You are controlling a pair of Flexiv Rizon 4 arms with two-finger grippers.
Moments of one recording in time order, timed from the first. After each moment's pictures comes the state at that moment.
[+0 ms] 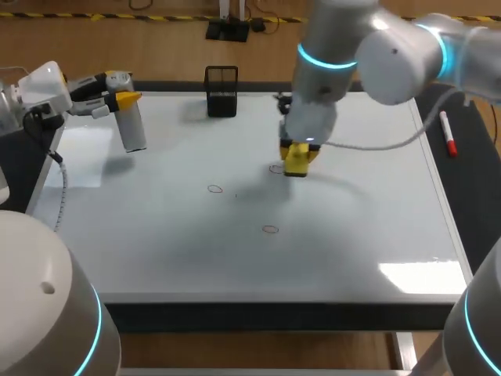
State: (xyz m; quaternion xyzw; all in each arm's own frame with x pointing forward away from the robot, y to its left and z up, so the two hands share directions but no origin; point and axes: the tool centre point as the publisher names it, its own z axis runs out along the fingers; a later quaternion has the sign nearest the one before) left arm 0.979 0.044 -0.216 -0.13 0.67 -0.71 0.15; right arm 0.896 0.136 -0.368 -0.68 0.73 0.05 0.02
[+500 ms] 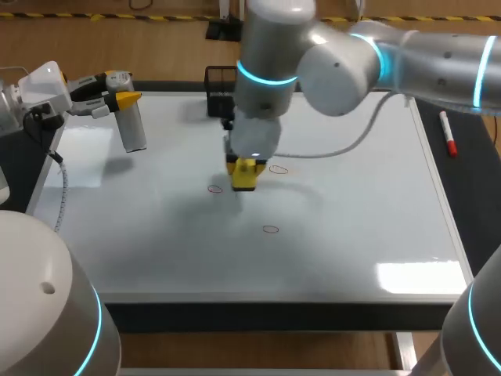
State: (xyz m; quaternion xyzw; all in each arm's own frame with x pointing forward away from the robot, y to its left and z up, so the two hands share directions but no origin) left arm 0.979 0.044 -0.216 -0.13 0.67 -0.71 0.15; right arm 0.865 0.249 -0.375 -0.72 0.69 0.07 0.03
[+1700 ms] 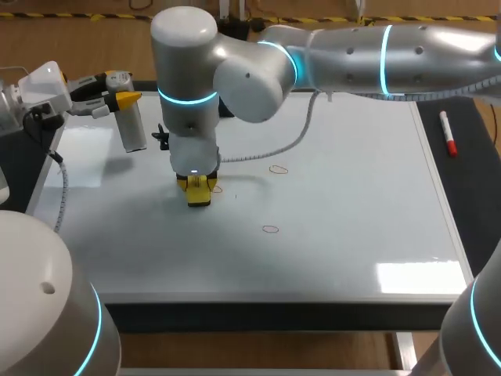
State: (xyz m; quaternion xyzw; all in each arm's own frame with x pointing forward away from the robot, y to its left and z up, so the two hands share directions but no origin) left arm 0.979 0.044 -0.216 -0.13 0.67 -0.71 0.15; right arm 0.859 0.335 -0.416 -0.72 0.69 0.04 -0.02
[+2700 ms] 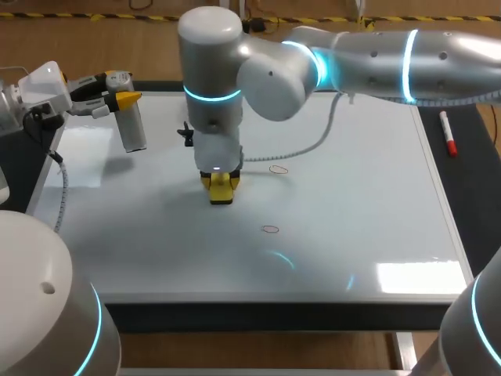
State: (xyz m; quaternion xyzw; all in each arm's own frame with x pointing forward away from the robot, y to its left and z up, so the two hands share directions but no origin) left arm 0.979 0.044 -0.216 -0.13 0.67 -0.71 0.15; right arm 0.871 0.284 -0.424 -0.69 0.72 0.04 -0.03
